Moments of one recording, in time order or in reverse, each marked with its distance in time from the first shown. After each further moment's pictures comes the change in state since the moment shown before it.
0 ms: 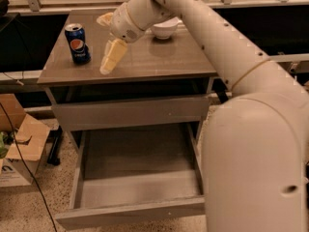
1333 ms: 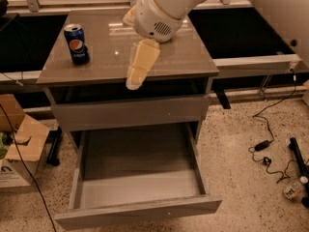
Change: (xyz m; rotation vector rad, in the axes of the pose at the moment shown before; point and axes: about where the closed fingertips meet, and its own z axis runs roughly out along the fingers) arm -0.033 0.122 -0.127 0.011 0.298 0.058
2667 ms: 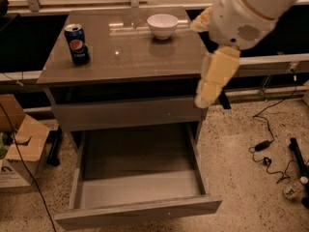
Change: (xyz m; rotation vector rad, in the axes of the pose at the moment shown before) arm 0.086 0.076 -0.114 0.040 0.213 0.137
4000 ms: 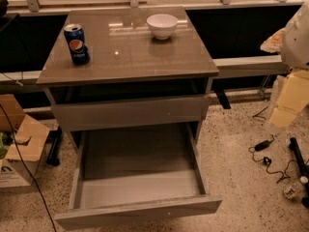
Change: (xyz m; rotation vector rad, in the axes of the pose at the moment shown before) arm 0.120 0.043 -0.047 0.020 0.259 0.213
